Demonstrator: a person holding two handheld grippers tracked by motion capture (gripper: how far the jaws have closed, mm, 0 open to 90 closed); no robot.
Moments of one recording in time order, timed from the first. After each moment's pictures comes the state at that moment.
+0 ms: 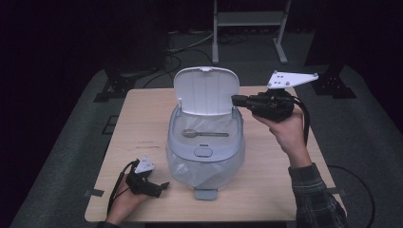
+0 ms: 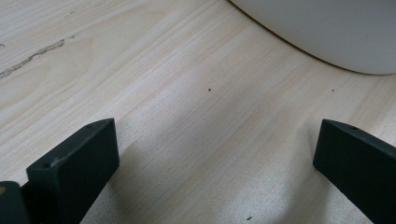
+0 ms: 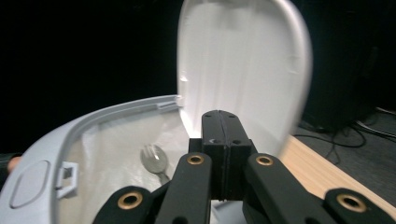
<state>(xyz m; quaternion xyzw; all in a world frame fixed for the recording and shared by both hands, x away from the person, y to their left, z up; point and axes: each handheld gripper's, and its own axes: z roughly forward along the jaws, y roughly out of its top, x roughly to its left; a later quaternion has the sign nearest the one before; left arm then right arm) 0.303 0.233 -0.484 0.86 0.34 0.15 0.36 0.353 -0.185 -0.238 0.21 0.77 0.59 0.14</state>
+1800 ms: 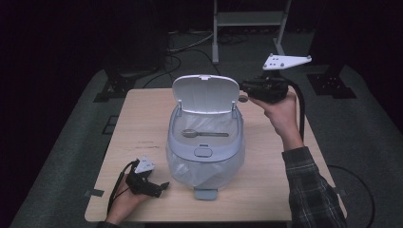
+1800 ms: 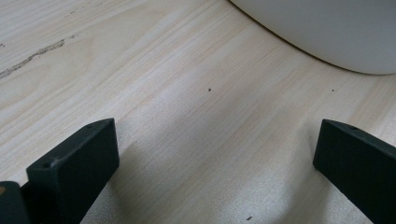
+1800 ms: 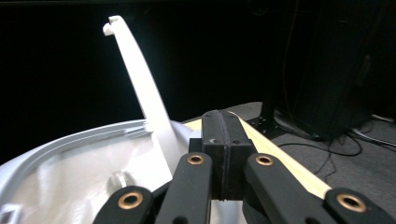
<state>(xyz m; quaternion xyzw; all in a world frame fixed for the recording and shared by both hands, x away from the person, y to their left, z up) 0.303 0.233 -0.484 0.86 0.34 0.15 0.36 0.394 -0.178 -0.226 0.21 0.76 0.60 0.15</state>
